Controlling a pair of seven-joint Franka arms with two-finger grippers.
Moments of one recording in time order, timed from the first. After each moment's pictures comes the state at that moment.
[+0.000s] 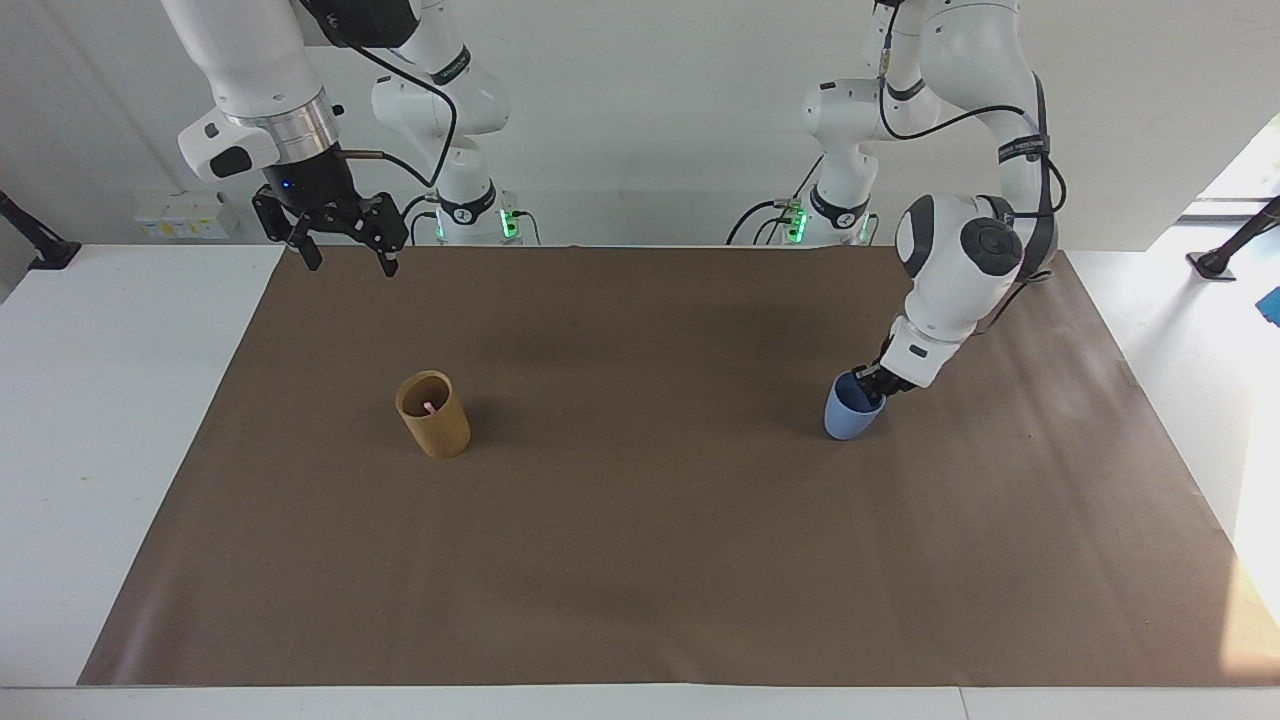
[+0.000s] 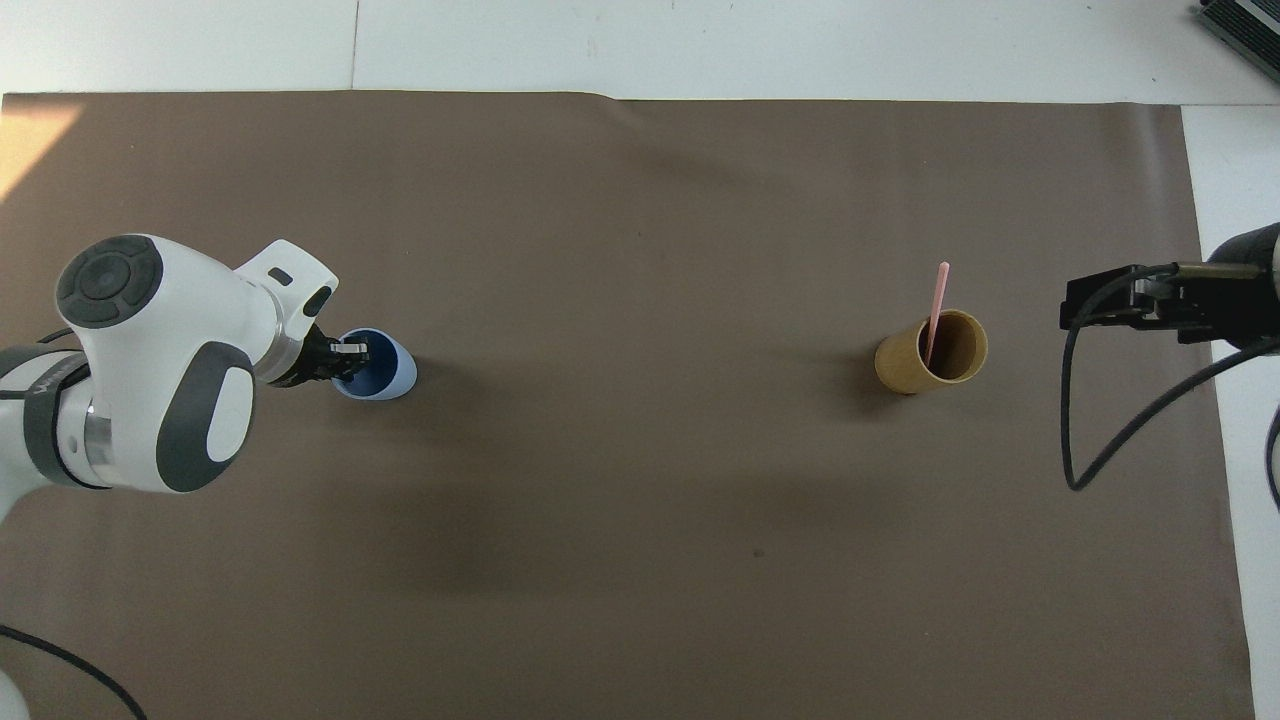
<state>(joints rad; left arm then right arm) -0.08 0.13 -0.12 -2.06 -0.04 2.18 -0.27 -0.01 -0.03 0.06 -1.59 0.00 1.62 0.18</state>
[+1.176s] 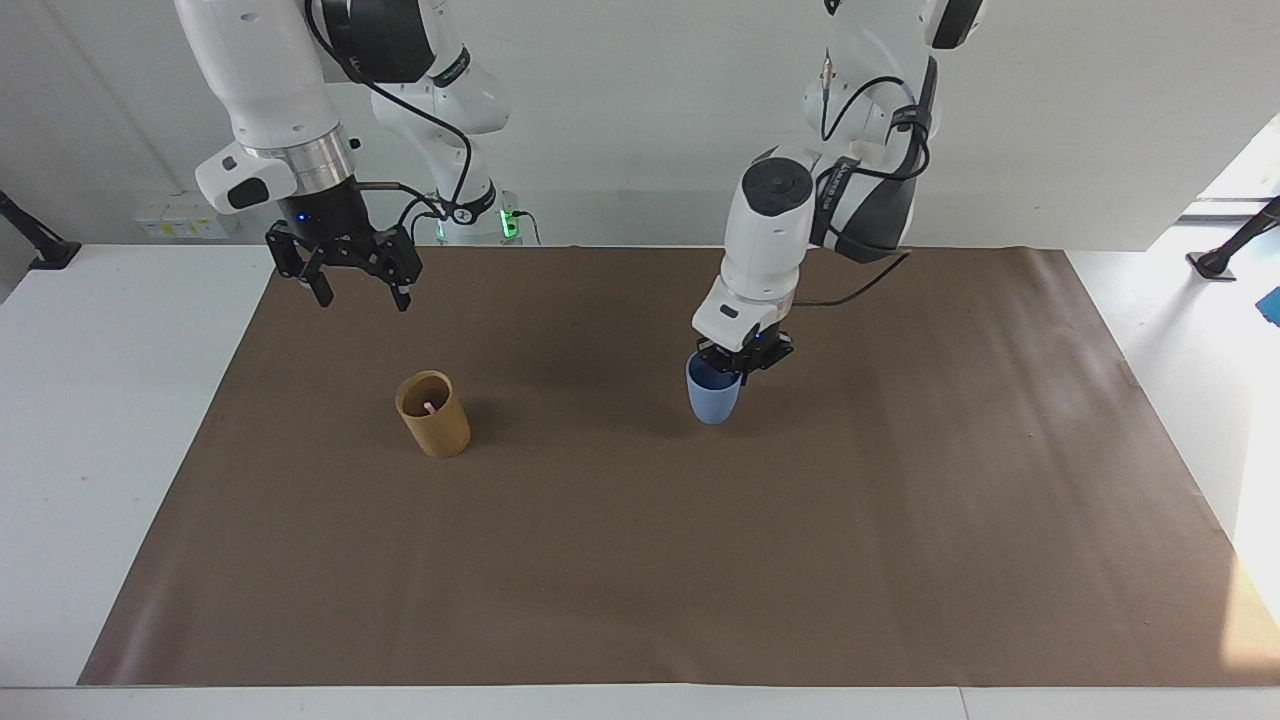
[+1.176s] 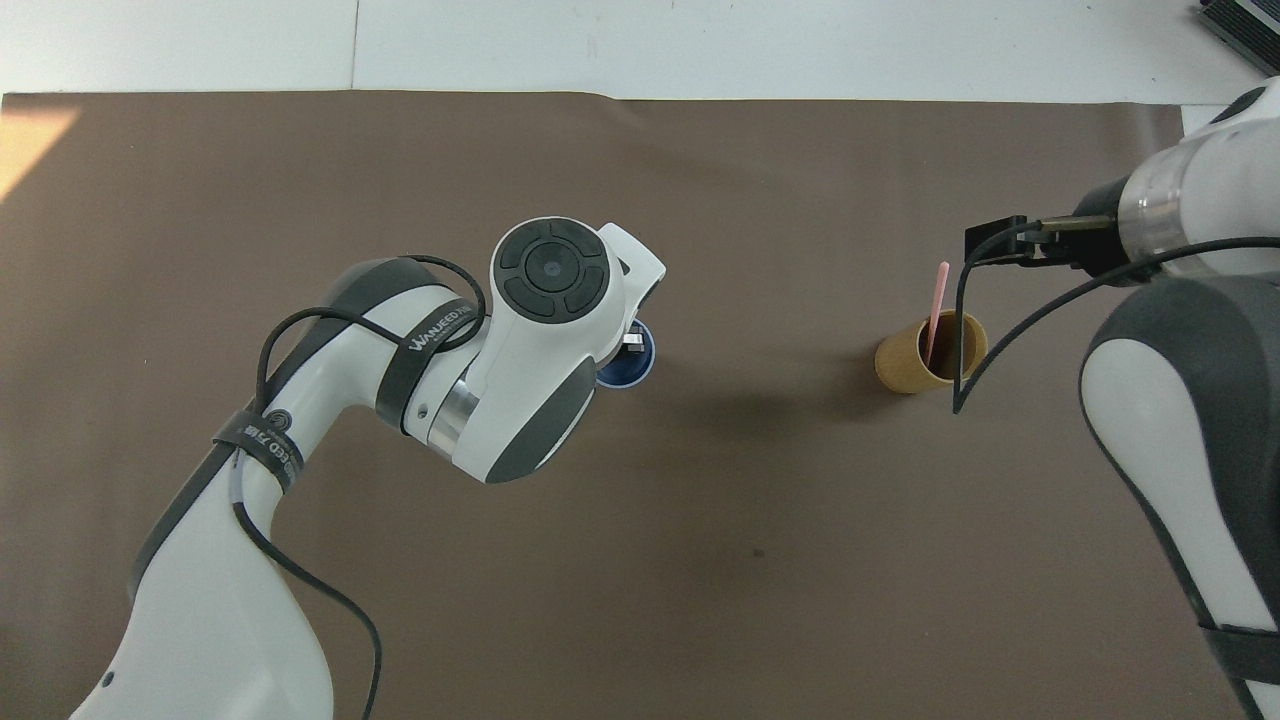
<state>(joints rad) -0.54 0.40 -0.12 -1.60 0.06 2.01 -0.68 0.04 0.10 0.07 -1.64 0.00 1.91 0.11</state>
